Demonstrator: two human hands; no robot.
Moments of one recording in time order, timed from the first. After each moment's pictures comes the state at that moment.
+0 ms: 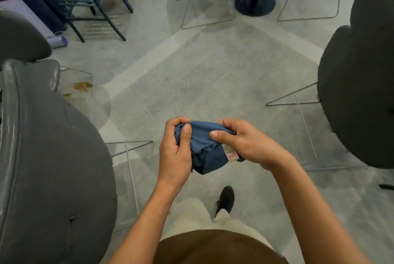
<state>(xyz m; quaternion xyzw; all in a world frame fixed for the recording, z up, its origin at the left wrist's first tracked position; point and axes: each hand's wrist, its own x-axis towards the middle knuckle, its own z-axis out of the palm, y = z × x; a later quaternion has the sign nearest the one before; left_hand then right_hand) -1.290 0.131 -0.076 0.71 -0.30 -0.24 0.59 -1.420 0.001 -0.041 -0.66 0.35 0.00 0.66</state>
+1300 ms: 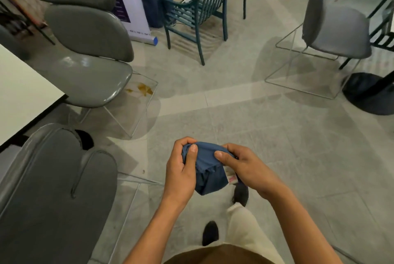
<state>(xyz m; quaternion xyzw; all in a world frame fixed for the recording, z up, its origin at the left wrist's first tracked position) -0.978 -0.127 -0.097 0.77 -0.06 -0.10 0.63 -1.028 -0.300 -0.080 -0.69 0.17 0.14 0.69</state>
